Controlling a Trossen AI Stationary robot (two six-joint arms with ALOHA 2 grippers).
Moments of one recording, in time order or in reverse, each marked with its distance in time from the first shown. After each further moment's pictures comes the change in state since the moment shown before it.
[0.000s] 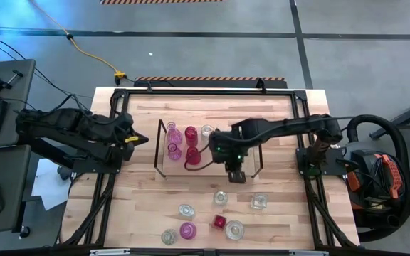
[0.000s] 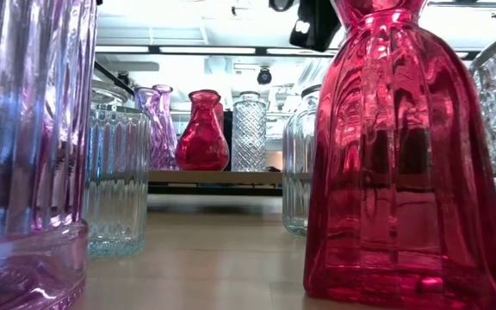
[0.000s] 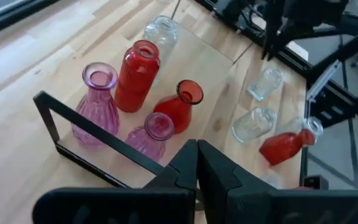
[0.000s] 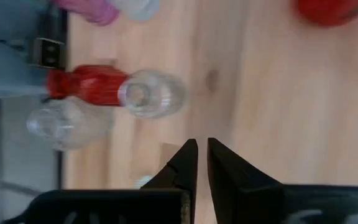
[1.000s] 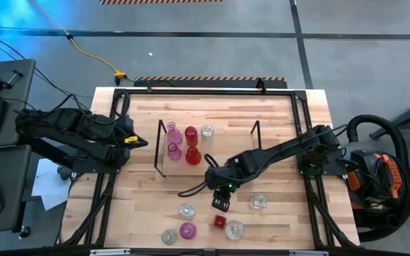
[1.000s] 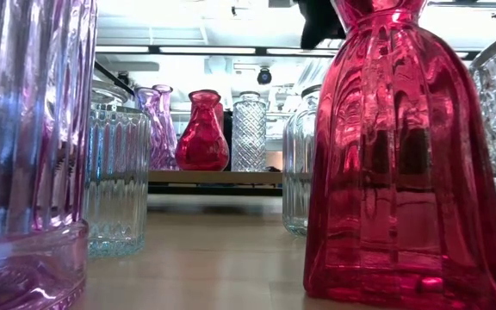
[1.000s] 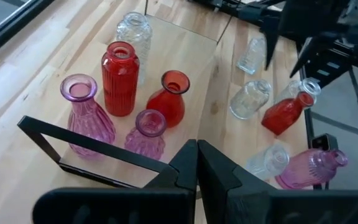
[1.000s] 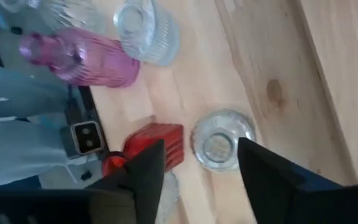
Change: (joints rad) left arm 0.000 -0.003 0.000 -0.001 0.079 0.217; right arm 0.235 0.079 -0.029 0.252 0.174 0.653
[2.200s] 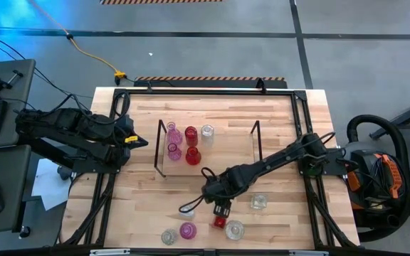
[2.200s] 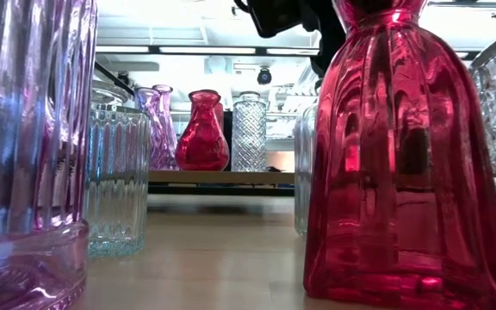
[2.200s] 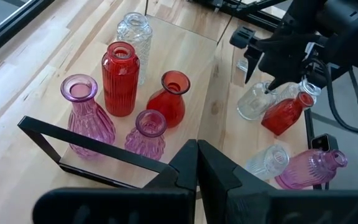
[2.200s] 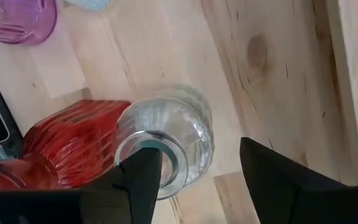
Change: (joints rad) left arm 0.000 0.001 0.000 0.001 0.001 0.001; right arm 0.046 0.161 0.003 -0.087 0.083 -0.016
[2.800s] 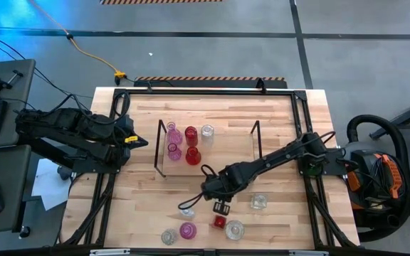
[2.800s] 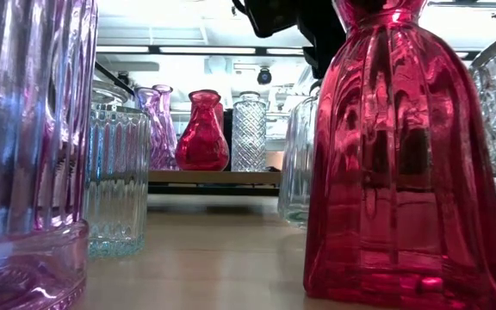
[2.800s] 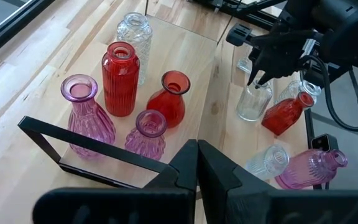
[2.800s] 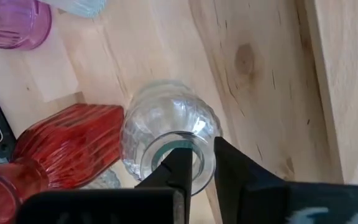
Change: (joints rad) left arm 0.000 0.000 0.000 0.000 0.000 0.000; right arm -0.017 0.000 0.002 -0.009 0.004 -0.034
